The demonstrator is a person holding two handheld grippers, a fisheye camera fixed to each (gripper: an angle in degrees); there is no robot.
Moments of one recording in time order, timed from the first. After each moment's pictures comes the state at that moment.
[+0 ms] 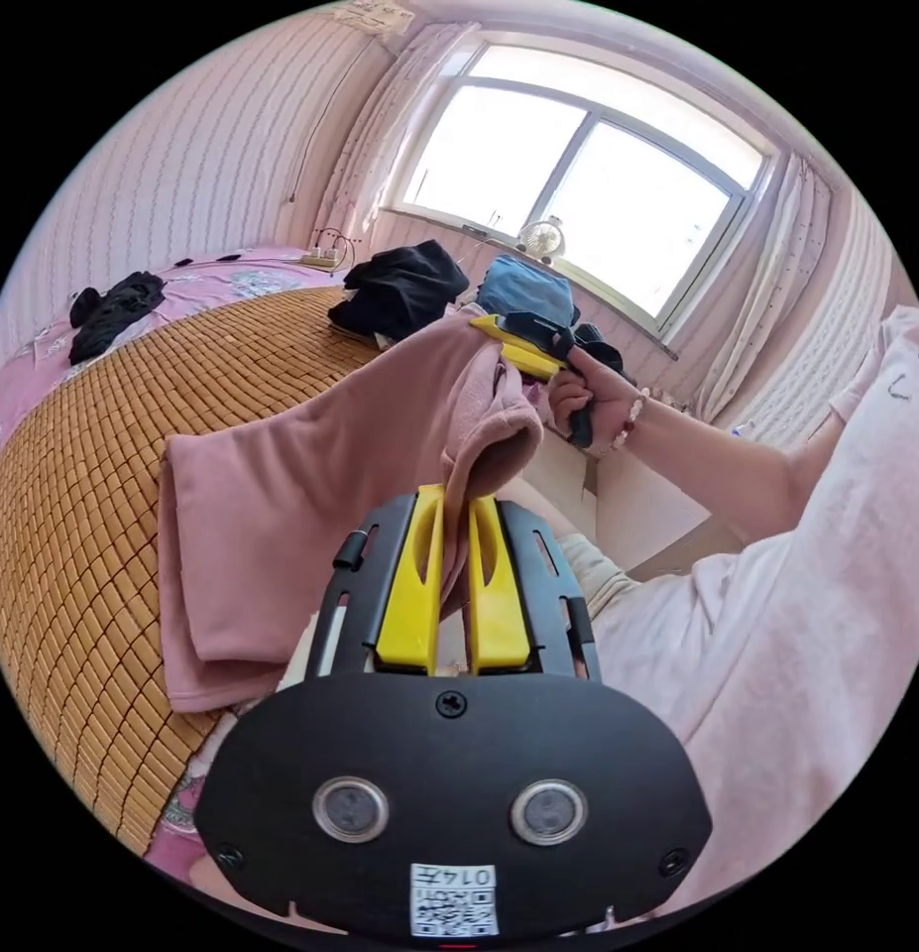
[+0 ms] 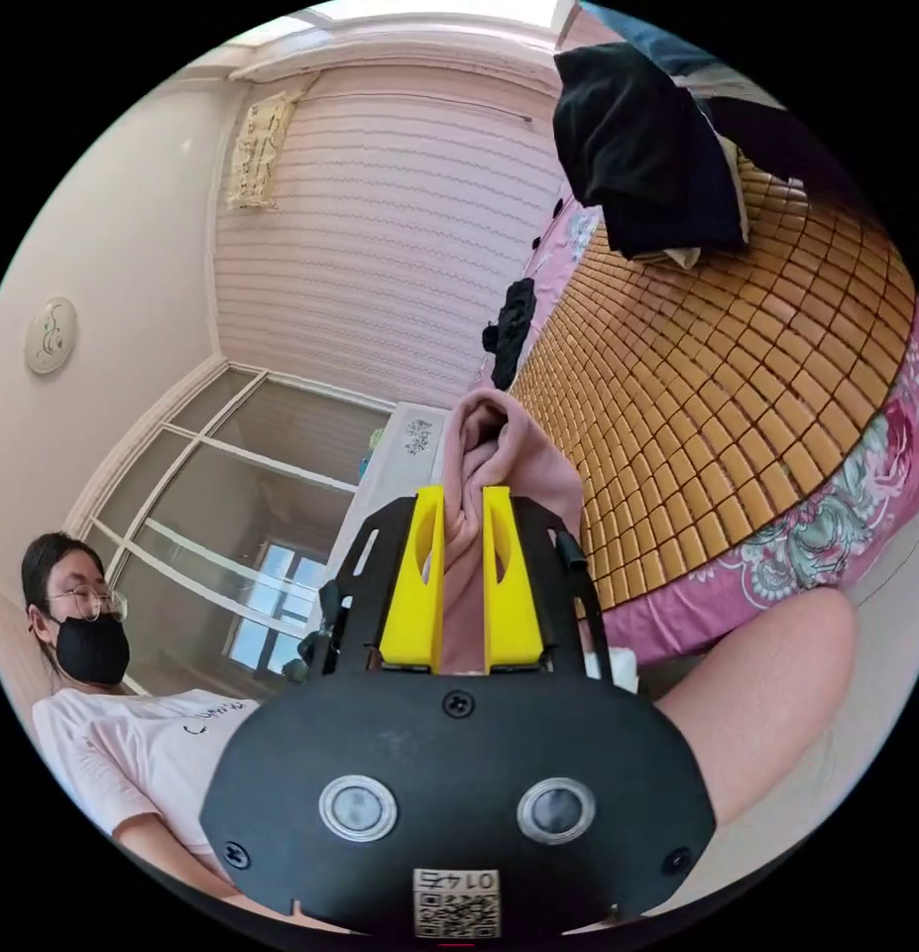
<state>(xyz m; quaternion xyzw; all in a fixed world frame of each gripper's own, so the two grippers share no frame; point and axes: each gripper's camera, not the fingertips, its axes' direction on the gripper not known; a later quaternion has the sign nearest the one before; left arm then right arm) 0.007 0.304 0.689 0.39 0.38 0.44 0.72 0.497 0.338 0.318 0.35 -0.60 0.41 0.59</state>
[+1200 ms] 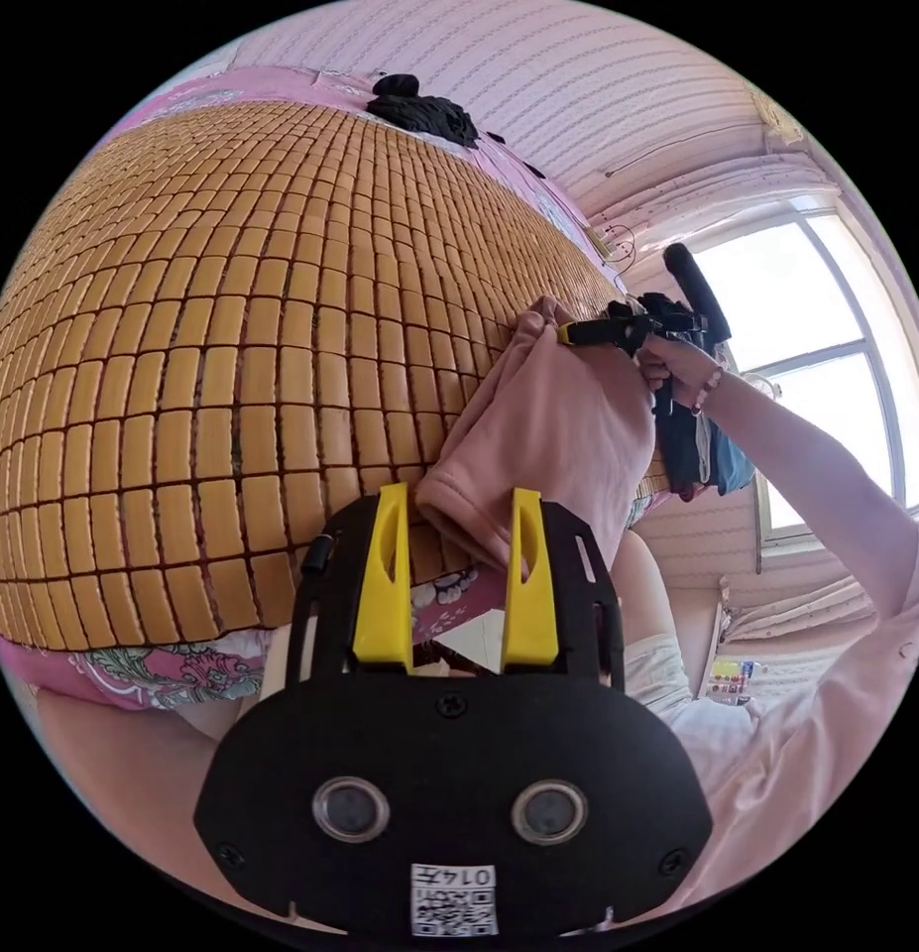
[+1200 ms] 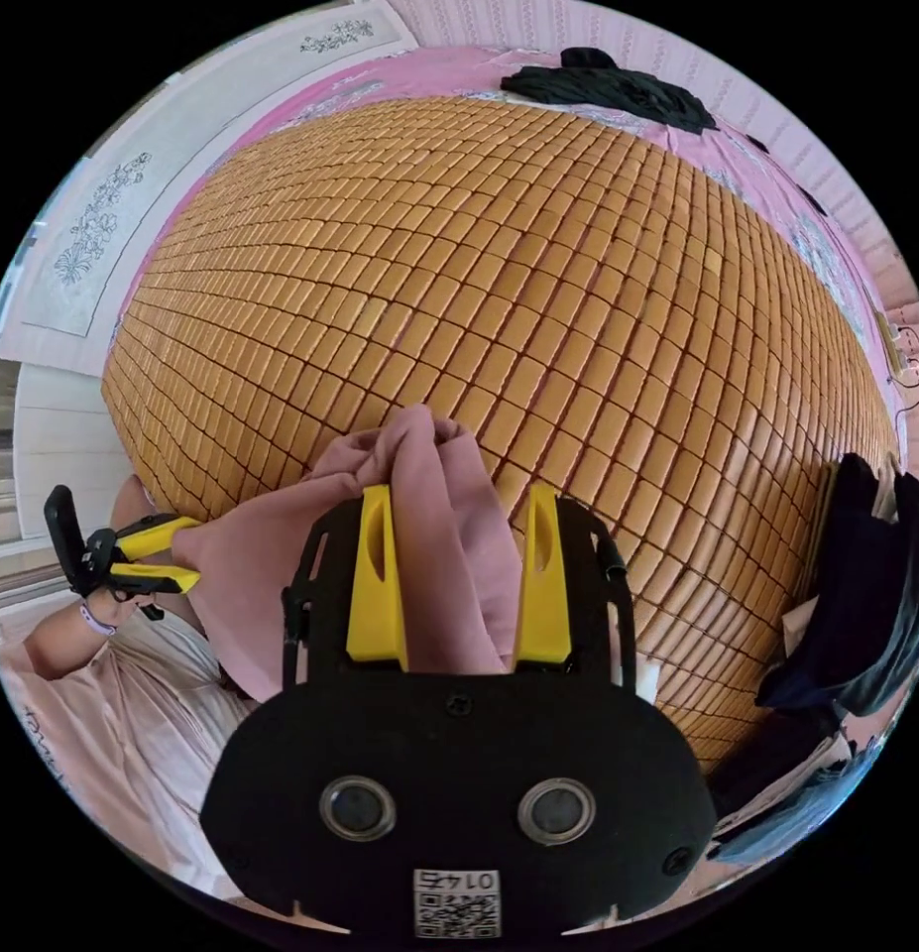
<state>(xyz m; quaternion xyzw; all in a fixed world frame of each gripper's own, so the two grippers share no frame) -0.042 0.075 0.770 0.22 0.45 0.12 0.86 0.271 -0.029 0.236 0.00 -0.38 0.02 0.93</state>
